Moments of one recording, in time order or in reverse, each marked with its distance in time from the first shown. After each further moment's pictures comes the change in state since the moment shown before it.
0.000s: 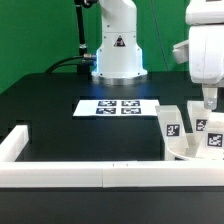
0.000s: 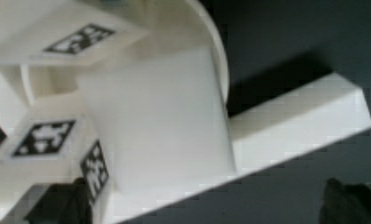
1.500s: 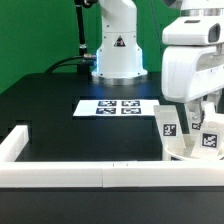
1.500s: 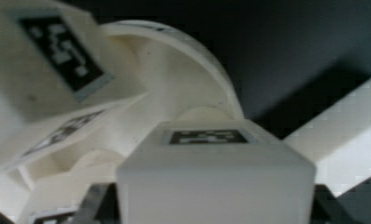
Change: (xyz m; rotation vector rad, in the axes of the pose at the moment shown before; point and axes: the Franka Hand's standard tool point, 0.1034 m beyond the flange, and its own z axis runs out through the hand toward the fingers) arm -0.007 0.003 0.026 0.000 -0.032 0.300
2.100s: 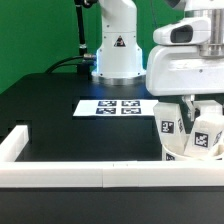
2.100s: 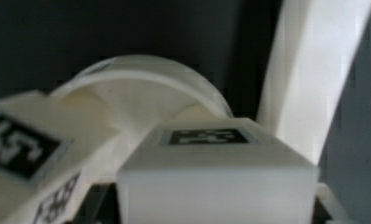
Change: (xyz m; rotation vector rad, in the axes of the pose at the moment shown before) arm 0.007 -0.004 0.001 0.021 0.007 0.872
